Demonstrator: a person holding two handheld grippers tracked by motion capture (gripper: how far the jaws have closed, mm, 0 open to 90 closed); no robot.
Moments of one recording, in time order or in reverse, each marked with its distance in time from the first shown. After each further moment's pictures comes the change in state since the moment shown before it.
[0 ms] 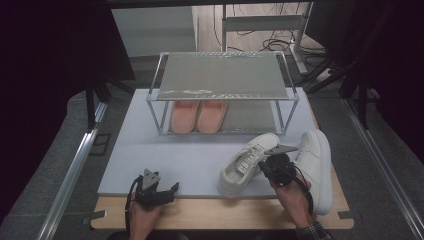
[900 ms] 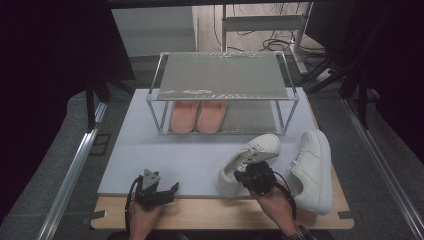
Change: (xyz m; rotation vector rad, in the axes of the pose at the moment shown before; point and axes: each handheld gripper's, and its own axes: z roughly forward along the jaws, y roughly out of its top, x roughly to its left) left arm 0.000 0.000 0.000 -0.001 0.000 -0.002; right arm 0.055 0.008 0.002 -0.030 0.241 -0.067
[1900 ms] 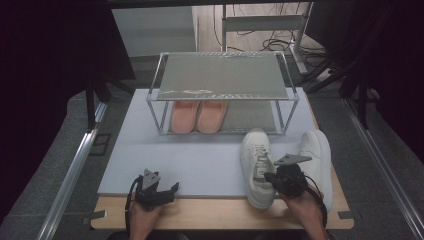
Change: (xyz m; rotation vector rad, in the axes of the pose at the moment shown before) left arm 0.000 0.000 0.000 0.002 0.000 0.004; right arm -0.048 -0.036 -0.050 0.038 -0.144 0.066
